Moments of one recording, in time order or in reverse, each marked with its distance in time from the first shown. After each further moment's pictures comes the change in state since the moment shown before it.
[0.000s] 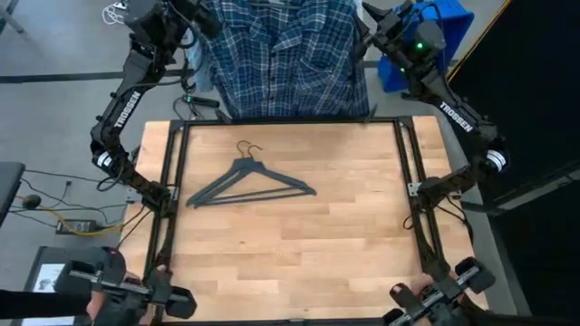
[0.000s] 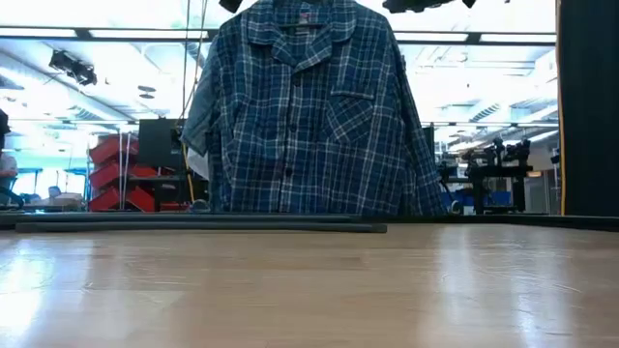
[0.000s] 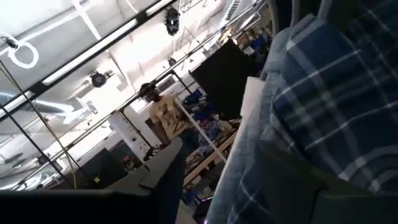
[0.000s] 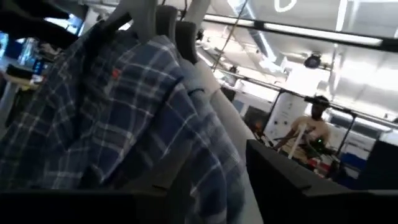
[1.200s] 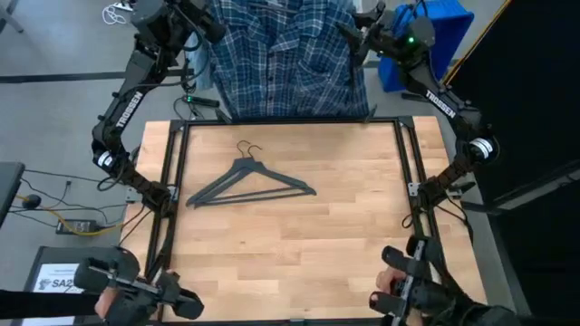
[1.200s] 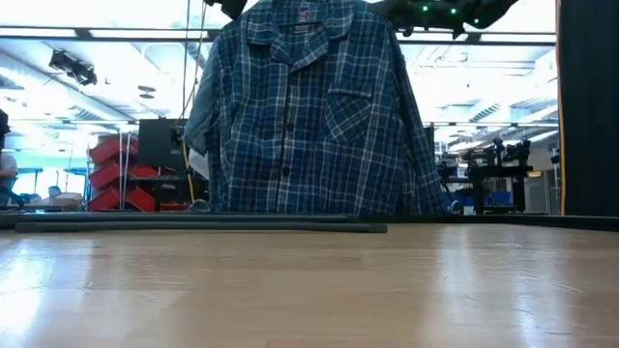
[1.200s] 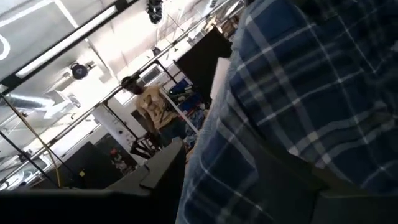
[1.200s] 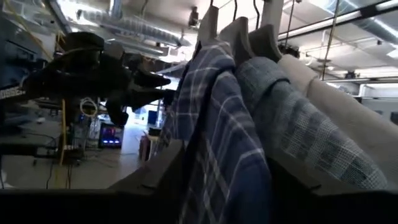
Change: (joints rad) left arm -0.006 0.002 -0.014 -0.079 0.015 -0.005; right arm -0.098 0.146 0.000 0.256 -0.550 0.416
